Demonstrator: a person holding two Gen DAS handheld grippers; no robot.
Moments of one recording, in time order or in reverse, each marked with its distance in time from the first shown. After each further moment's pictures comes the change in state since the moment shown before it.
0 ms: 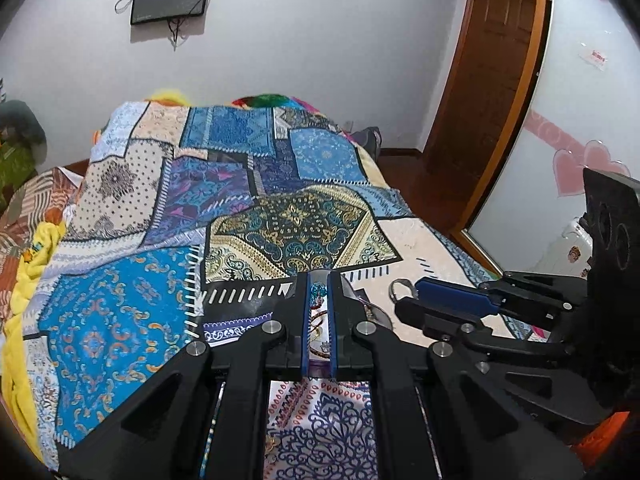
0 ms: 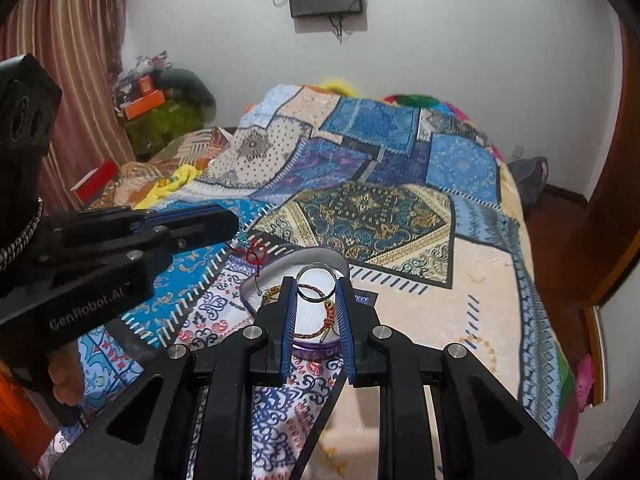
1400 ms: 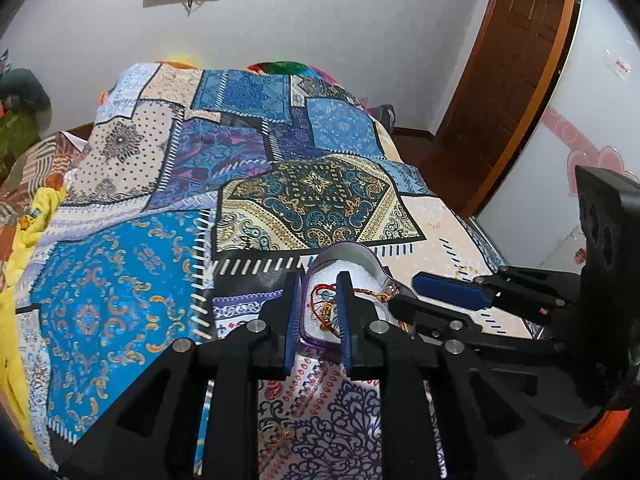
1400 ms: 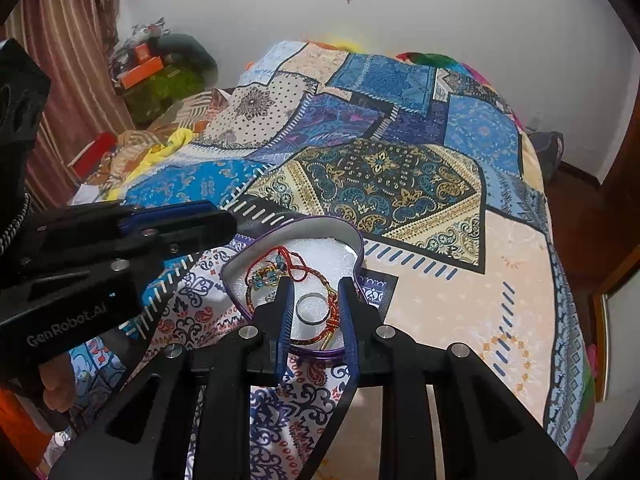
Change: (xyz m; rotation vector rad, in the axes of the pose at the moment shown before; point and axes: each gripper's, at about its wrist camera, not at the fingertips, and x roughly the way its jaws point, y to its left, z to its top) left arm 0.014 0.020 -0.007 -0.063 0.091 0.019; right arm 0.037 0.000 -0.001 -0.010 0.131 0.024
